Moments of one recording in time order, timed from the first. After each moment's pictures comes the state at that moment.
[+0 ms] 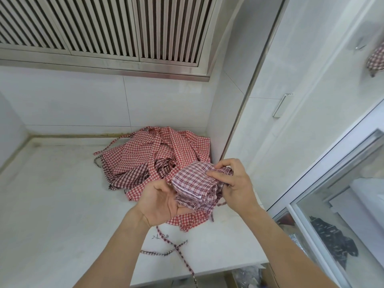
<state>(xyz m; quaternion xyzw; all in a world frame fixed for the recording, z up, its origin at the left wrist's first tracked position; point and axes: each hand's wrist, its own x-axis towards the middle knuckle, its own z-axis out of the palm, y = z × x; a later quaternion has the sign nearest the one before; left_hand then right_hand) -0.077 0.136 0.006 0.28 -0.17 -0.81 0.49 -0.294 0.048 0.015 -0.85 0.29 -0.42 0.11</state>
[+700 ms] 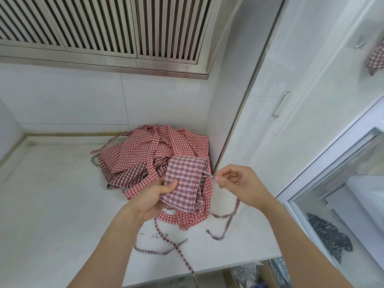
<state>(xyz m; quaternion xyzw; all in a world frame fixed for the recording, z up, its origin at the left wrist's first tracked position) -0.066 0.136 0.013 0.45 -0.24 -0.70 0.50 -0.311 0.055 0.056 -0.74 0.39 -0.28 0.47</state>
